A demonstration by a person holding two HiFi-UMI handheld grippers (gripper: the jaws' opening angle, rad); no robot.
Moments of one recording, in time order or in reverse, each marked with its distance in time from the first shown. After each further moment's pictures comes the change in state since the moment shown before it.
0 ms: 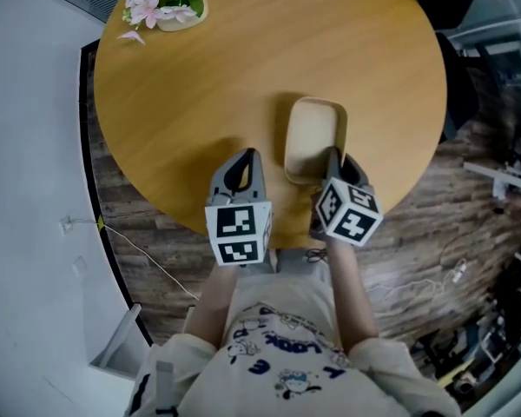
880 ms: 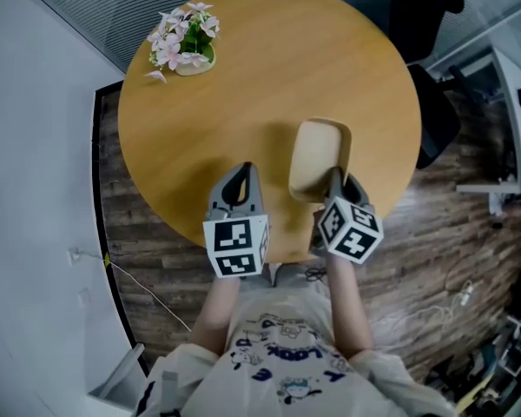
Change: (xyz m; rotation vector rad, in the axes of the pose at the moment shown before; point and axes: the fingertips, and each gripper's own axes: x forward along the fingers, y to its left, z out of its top) left arm -0.063 -0.008 0.064 0.045 -0.200 -0.001; right arm -0.072 0.005 0.045 0.068 -0.200 0.004
